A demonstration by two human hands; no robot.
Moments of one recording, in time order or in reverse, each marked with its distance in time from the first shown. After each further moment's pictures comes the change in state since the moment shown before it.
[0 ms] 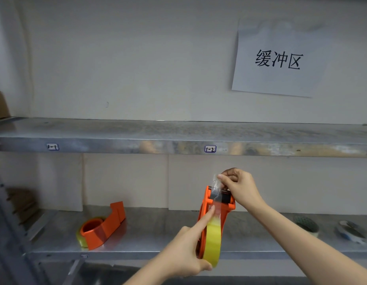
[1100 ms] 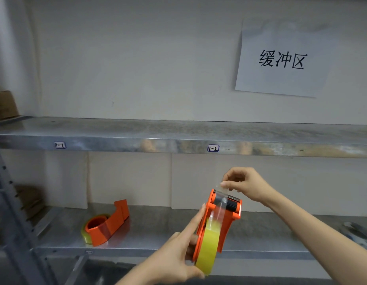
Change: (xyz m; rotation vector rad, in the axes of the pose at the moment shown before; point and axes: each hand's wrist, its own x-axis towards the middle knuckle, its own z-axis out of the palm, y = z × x) left_hand -0.036 0.016 -0.020 -0.148 -0.024 0.005; right_hand 0.005 -0.013 -0.030 -0.039 -0.389 -0.091
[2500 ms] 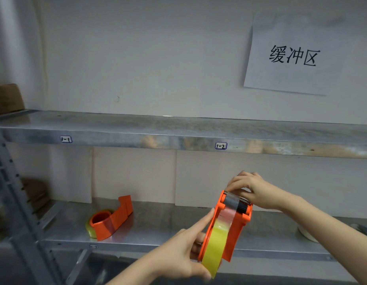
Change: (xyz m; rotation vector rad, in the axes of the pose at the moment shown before) left_hand 0.002 -0.005 -0.009 -0.115 -0.135 0.003; right_hand 0.002 0.017 -0.008 -0.744 -0.305 -0.222
